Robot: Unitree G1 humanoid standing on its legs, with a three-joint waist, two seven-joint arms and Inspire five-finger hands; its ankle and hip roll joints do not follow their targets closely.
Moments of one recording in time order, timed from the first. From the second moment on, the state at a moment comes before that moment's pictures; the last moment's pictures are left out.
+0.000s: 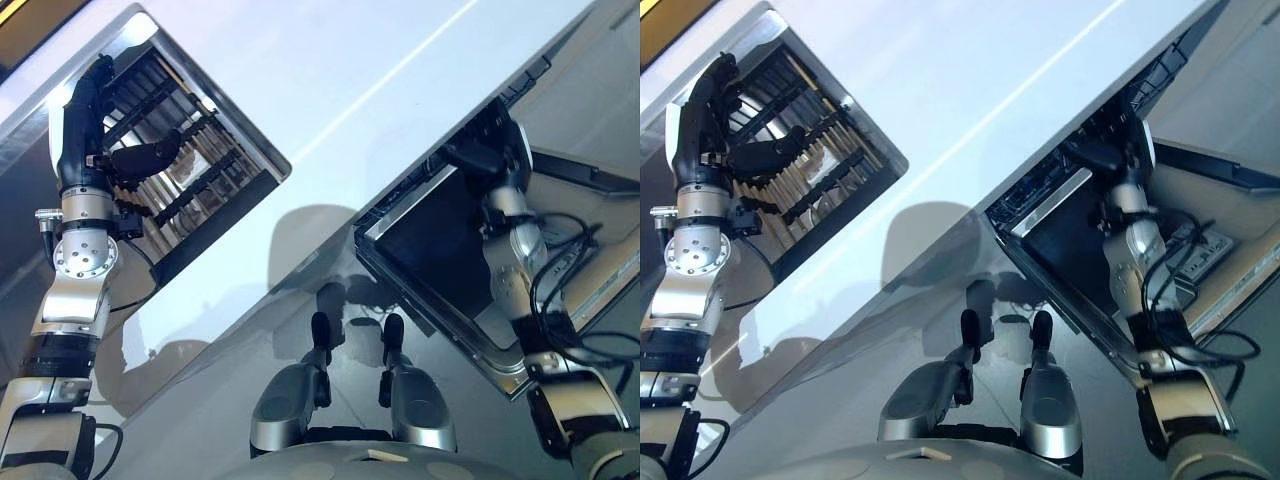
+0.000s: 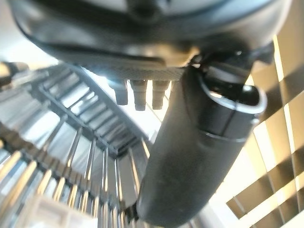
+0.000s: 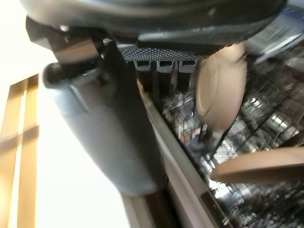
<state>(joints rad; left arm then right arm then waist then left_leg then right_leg) -0.32 0.75 0.06 0.18 -0.28 -0.20 0.29 -0.49 -0.51 0.08 0.32 0.80 -0.24 -0.03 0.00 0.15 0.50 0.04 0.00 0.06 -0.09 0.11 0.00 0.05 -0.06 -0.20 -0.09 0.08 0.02</state>
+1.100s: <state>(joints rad) -0.16 0.72 0.13 0.09 -0.28 -0.23 0.27 -0.19 -0.53 -0.28 0.23 0.47 -0.21 -0.45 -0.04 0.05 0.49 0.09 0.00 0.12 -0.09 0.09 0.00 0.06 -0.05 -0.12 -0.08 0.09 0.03</state>
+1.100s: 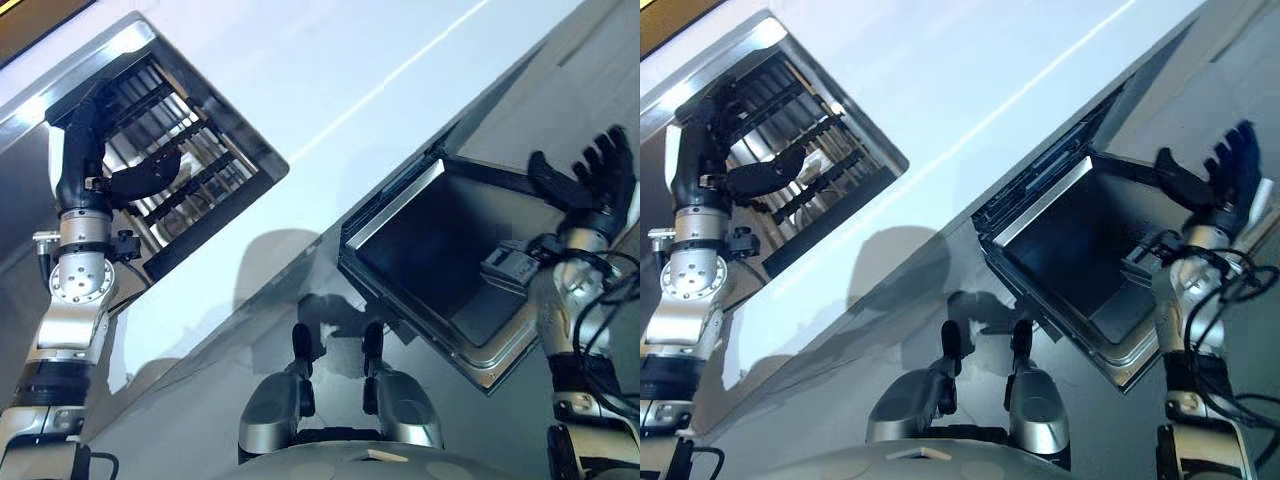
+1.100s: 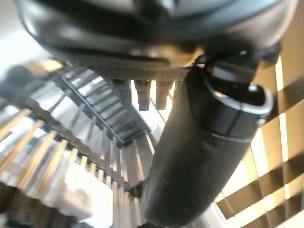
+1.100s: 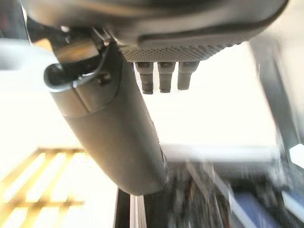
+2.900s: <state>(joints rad) -0.40 0.66 0.23 0.12 -0.69 -0.37 0.22 -0.16 -0.50 -0.31 0.70 1.26 -0.34 -0.02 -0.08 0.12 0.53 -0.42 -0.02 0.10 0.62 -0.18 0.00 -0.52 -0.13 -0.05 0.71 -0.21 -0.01</state>
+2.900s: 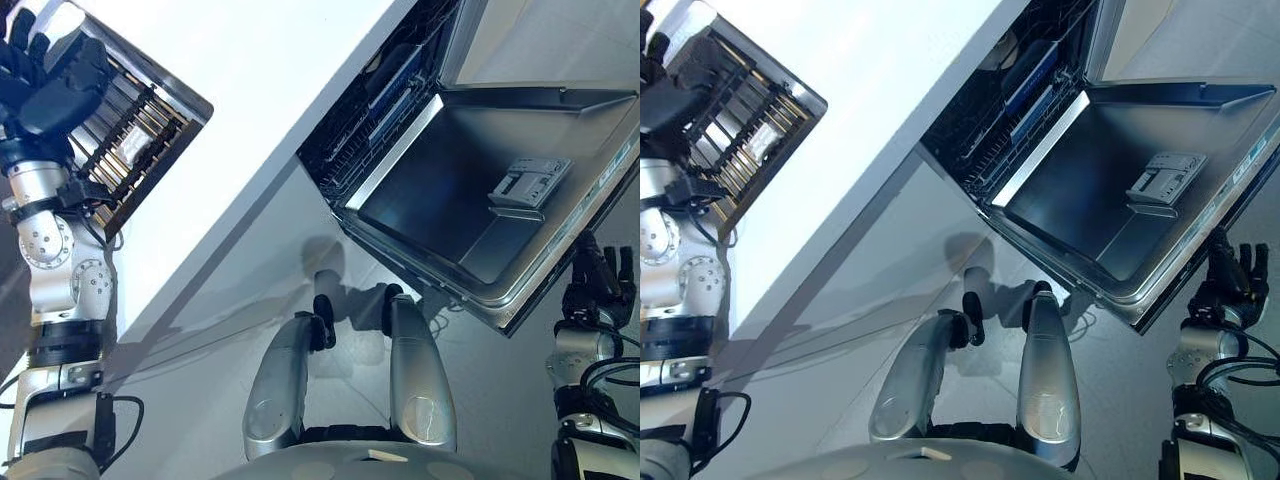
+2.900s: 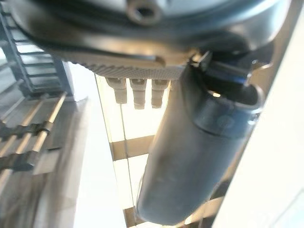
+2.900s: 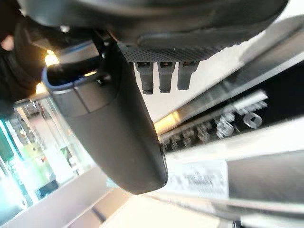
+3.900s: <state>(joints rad) -0.41 0.74 0.25 0.06 -0.67 -0.38 0.21 -0.05 -0.48 -0.23 0.35 1.38 -0.04 0.40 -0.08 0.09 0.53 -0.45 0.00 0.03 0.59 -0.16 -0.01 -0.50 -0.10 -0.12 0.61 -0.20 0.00</state>
